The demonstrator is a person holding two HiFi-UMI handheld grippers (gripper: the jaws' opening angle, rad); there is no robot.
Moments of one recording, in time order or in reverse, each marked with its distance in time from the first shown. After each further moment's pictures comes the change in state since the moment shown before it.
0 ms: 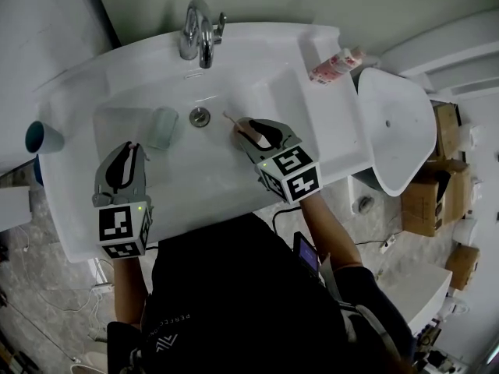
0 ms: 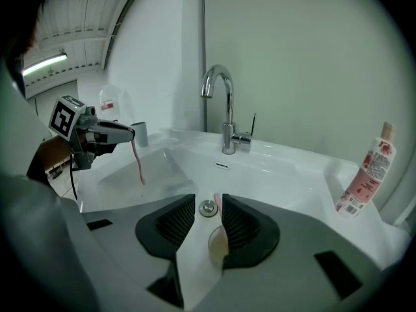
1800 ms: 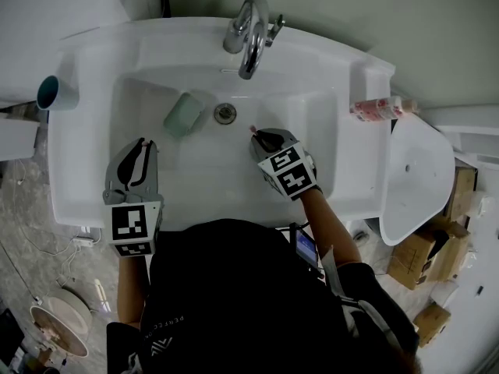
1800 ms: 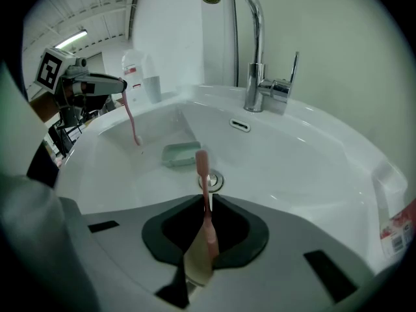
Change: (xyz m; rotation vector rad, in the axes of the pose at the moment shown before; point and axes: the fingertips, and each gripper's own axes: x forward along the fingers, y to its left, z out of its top) left arm 0.003 0.000 -0.031 -0.046 0.117 0.201; right arm 0.090 -0.014 -0.066 -0.213 0.258 0.203
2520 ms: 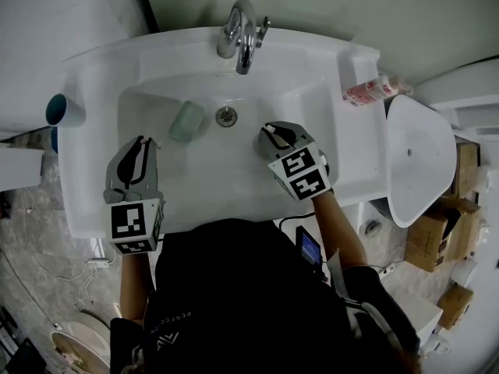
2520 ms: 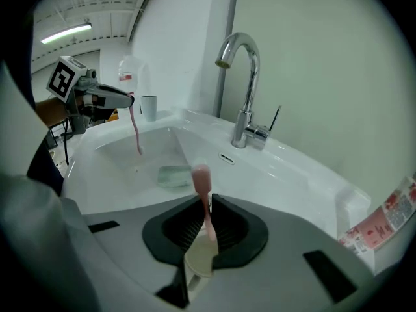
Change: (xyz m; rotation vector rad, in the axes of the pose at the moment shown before) left arm -0.012 0.020 0.030 -0.004 -0.142 -0.043; right arm -0.060 0.003 0.042 -0.023 -0.127 -0.168
